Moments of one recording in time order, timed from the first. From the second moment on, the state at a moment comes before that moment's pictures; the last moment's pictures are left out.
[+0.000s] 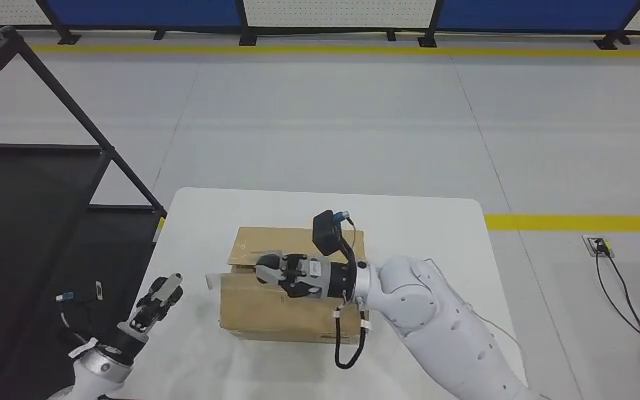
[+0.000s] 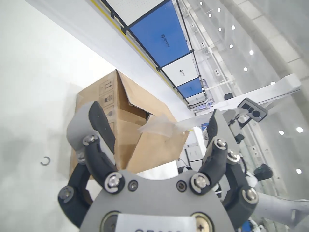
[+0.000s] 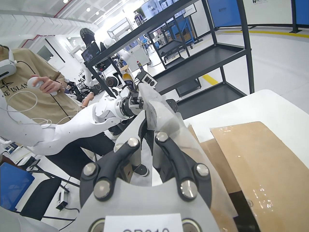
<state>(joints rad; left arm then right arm) 1.57 -1.13 -1.84 -1.86 0.08 -0.33 -0.45 -0.66 -1.36 0.87 -1.39 -0.29 -0.74 0.49</state>
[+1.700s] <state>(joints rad) 1.58 -1.12 -1.79 -1.92 0.39 -0.42 -0.38 -0.72 -1.32 0.98 -1.45 -0.16 -0.85 0.59</state>
